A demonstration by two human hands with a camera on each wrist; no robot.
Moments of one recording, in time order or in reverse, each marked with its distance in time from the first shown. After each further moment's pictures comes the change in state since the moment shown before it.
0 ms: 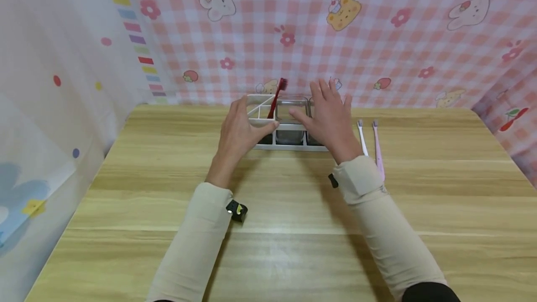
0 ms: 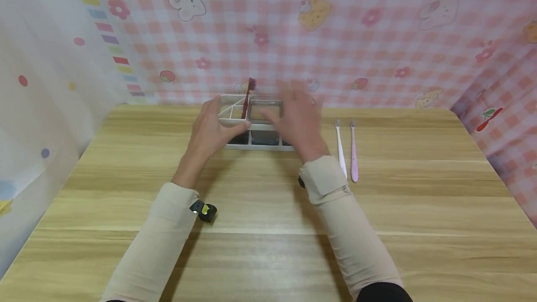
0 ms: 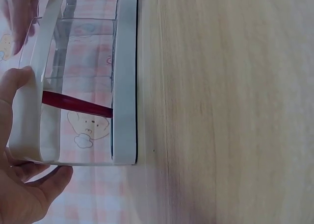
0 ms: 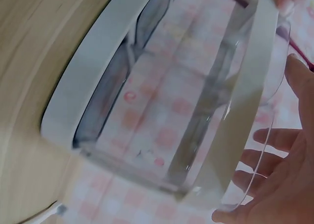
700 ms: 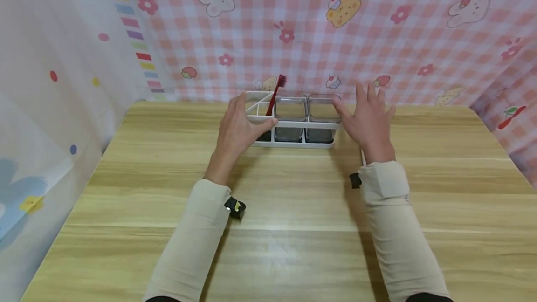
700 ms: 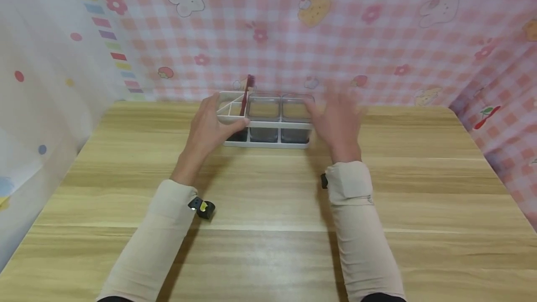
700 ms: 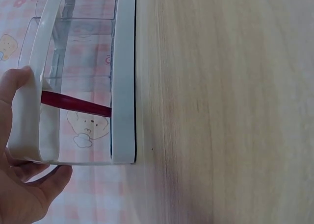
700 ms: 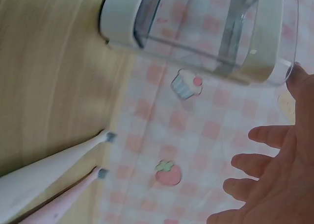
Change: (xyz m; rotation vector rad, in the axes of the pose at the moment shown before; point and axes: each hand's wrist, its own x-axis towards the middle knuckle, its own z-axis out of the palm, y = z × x) left_hand 0.001 0.000 0.001 -0.002 -0.013 -0.026; right_hand -0.021 0.061 -0.025 0.076 0.002 0.270
